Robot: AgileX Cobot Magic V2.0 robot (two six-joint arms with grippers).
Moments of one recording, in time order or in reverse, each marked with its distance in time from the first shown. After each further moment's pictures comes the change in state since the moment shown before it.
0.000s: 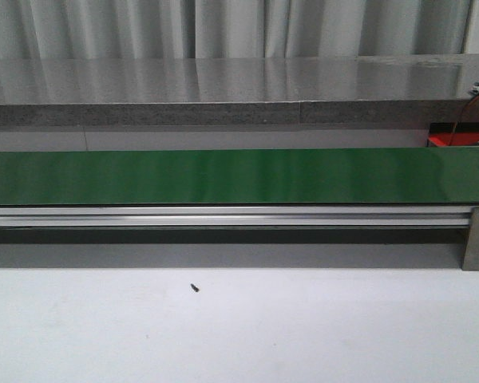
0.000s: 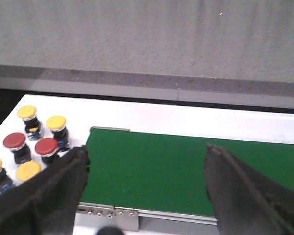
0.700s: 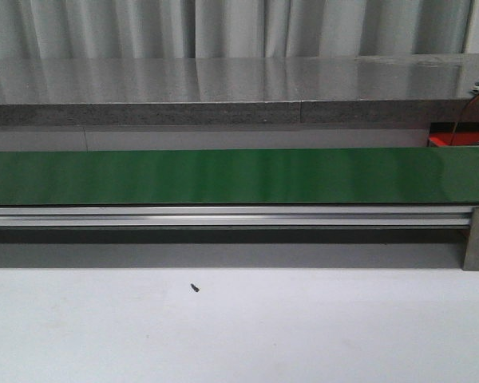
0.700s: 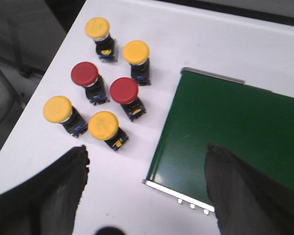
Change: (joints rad) left arm 0.161 0.664 -0.375 0.295 0.167 -0.210; right arm 0.000 0.000 0.000 0.000 0.000 0.000
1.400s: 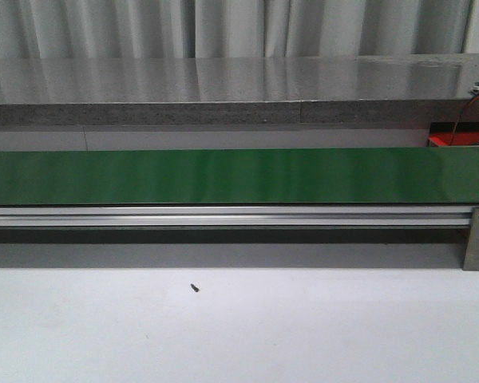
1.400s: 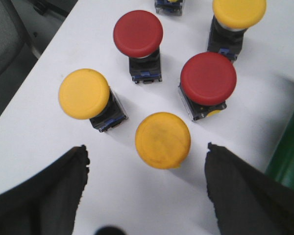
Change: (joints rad) left arm 0.165 0.393 -0.086 -0.003 -0.147 -0.007; right arm 0.000 0.000 0.000 0.000 0.000 0.000
